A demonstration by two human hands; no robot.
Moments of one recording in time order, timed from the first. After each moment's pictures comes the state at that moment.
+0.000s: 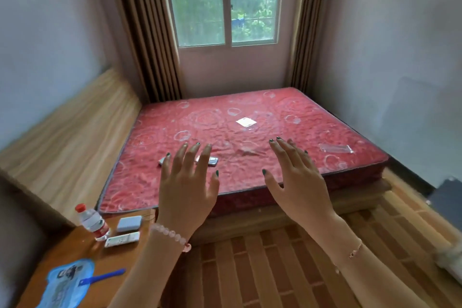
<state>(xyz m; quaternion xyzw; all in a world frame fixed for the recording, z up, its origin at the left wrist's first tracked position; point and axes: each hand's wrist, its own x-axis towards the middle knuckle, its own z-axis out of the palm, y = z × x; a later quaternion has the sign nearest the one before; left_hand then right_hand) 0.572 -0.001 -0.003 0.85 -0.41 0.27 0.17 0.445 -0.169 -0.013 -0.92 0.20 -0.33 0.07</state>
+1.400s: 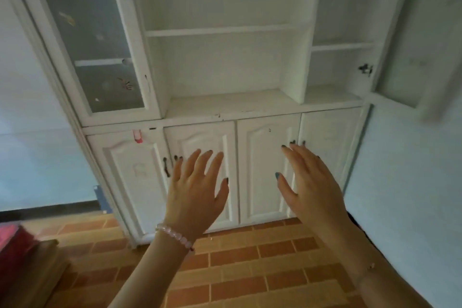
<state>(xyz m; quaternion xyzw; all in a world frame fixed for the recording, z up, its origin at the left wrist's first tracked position) -0.144 -0.291 0.019 0.31 -0.90 0.10 0.29 -0.320 -0.162 0.014 -0.52 0.78 -0.29 -0.21</state>
